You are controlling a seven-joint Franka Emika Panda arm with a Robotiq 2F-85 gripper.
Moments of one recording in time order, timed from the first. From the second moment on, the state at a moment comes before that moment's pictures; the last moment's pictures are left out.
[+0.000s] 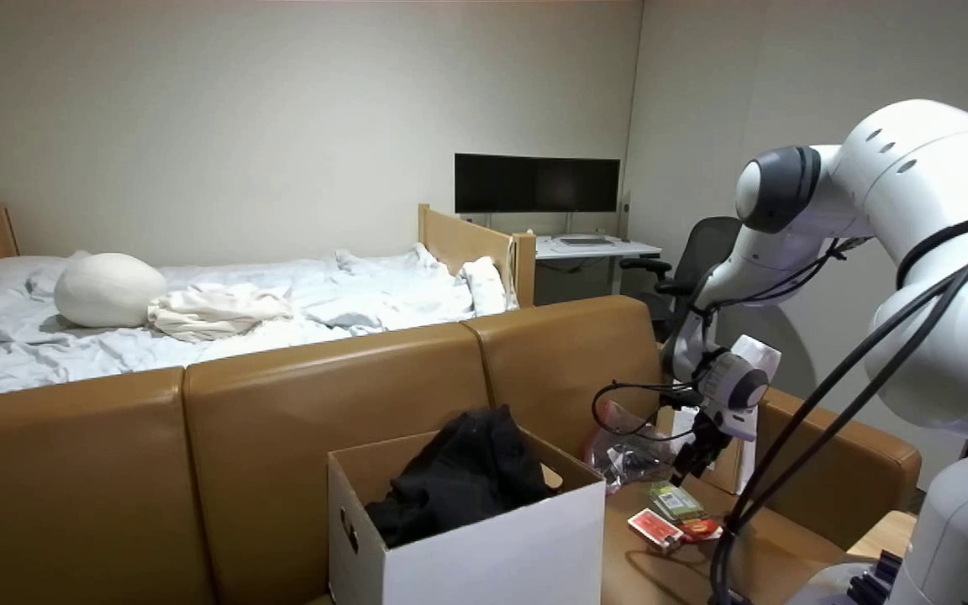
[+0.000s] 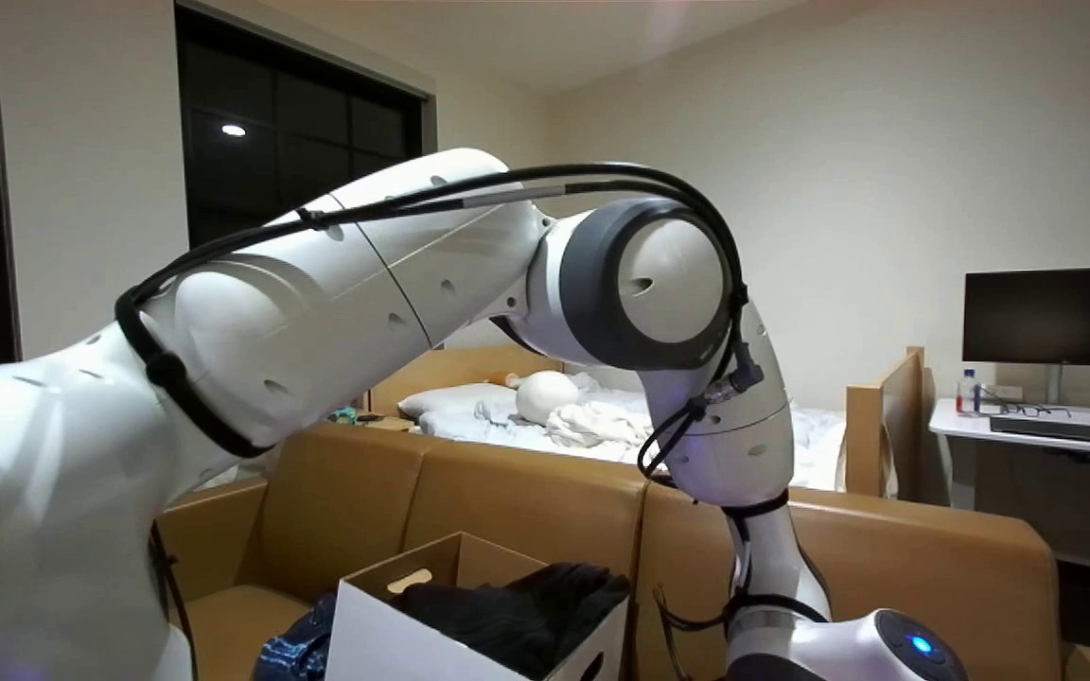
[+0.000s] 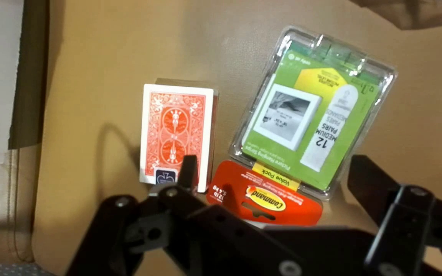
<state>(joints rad) -0.69 1.03 0.00 -1.82 0.79 2.71 1.64</state>
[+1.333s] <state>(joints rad) -0.61 1.49 -0.23 -1.10 0.73 2.18 2.06</state>
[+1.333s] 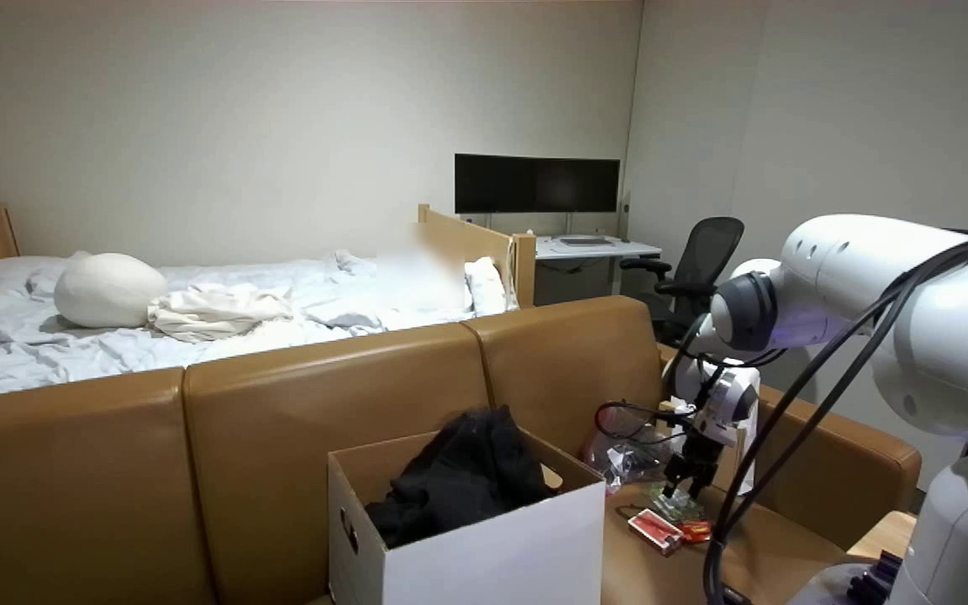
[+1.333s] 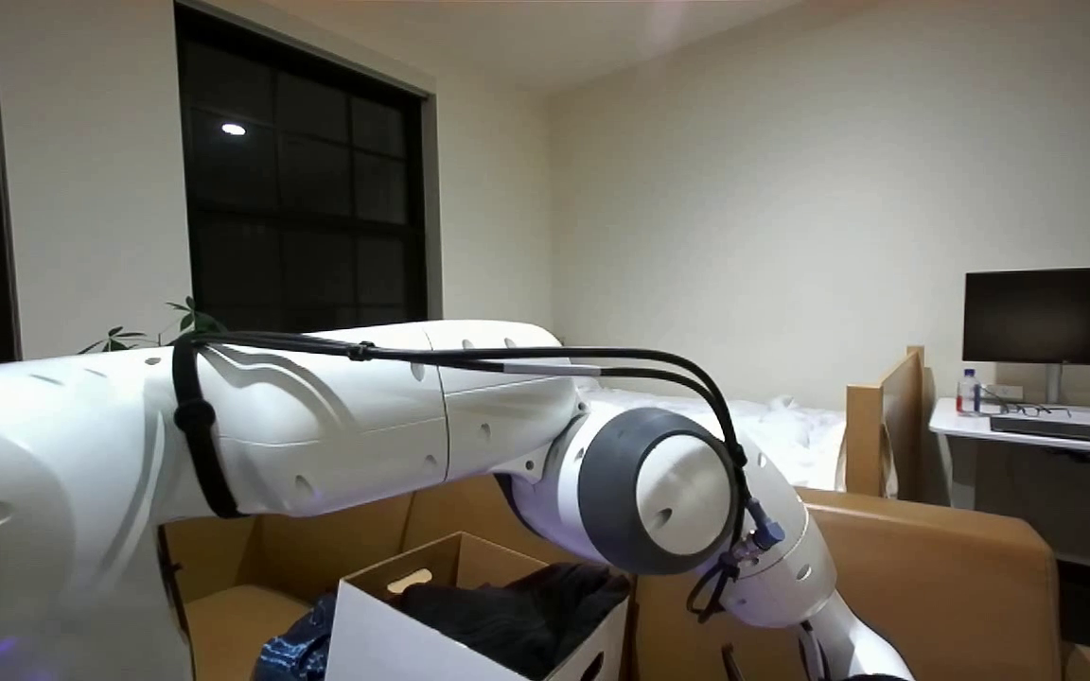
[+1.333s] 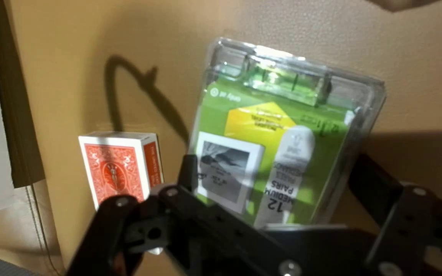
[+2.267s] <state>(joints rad) -0.65 1.49 -0.17 -1.08 0.66 2.08 2.11</state>
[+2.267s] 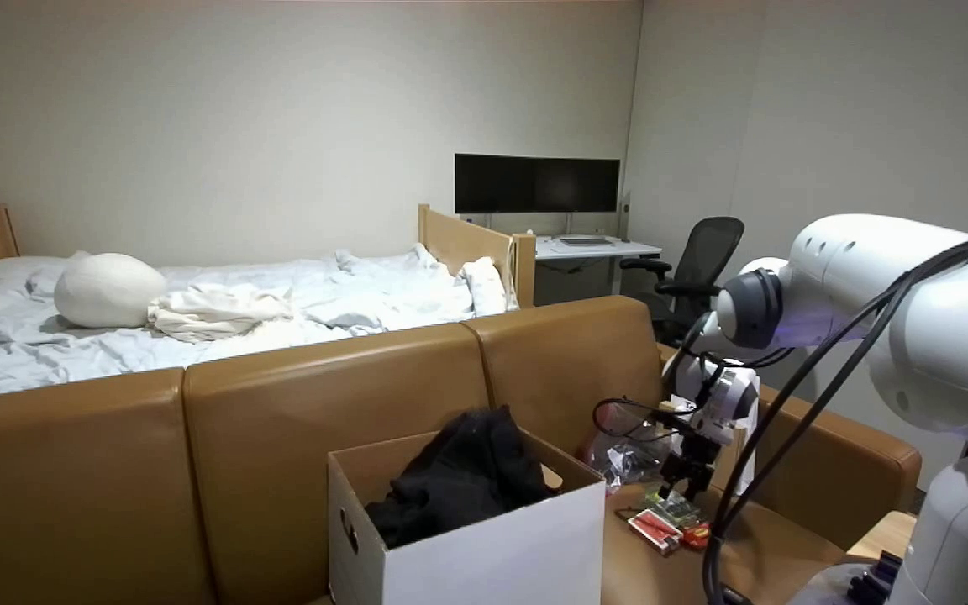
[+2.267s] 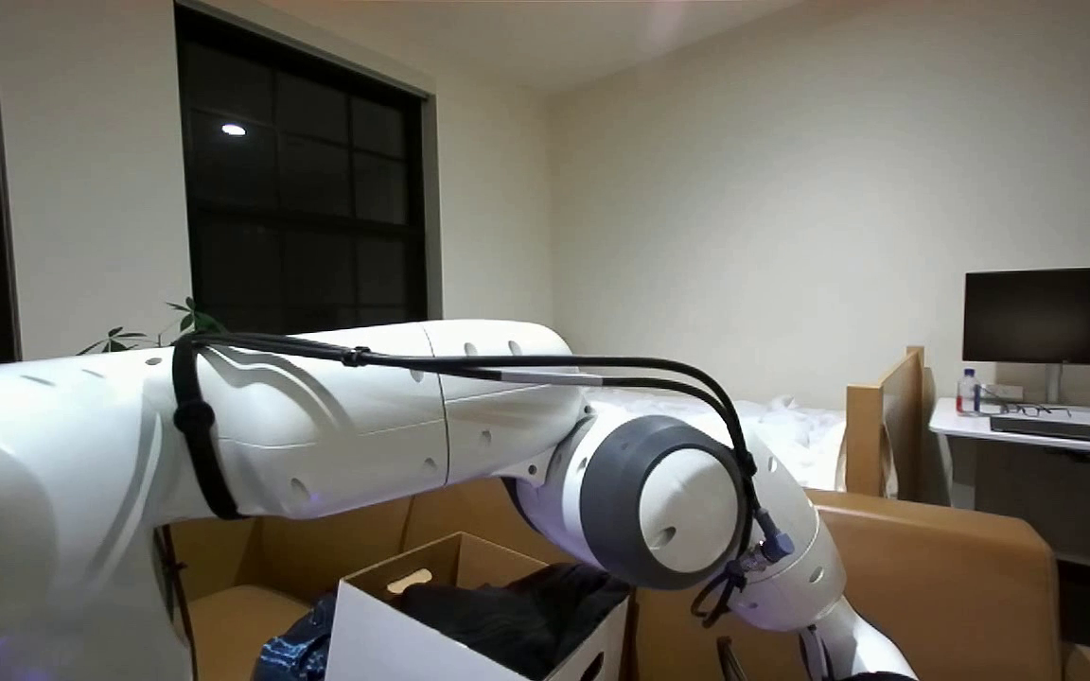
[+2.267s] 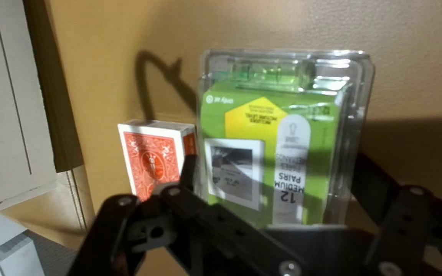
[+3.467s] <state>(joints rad) -0.79 1.49 -0.07 -1.05 0.66 1.77 1.87</state>
